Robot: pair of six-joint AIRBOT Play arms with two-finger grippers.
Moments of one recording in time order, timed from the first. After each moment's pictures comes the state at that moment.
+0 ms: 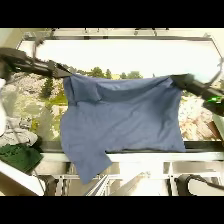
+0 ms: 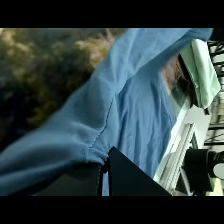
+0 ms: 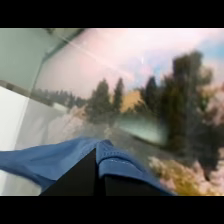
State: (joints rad) left arm 0.19 -1.93 1.79 -2.65 1.59 2.17; right arm -0.31 -1.42 0.84 0.13 0.96 0.46
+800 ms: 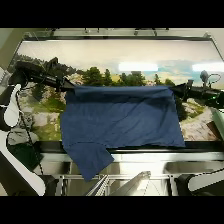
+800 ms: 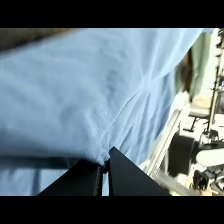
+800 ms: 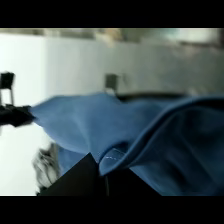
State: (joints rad) left arm 0.20 -2.08 1.79 -2.56 1.67 2.03; right arm -0.47 -1.81 1.18 -0.27 1.35 0.83
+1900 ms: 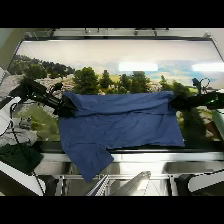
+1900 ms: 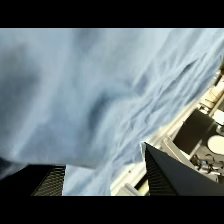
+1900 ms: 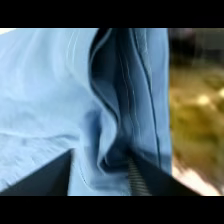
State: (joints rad) left arm 0.20 -1.89 1.34 -2.35 1.61 1.94; right arm -0.45 -1.77 1.19 -0.69 1.30 0.94
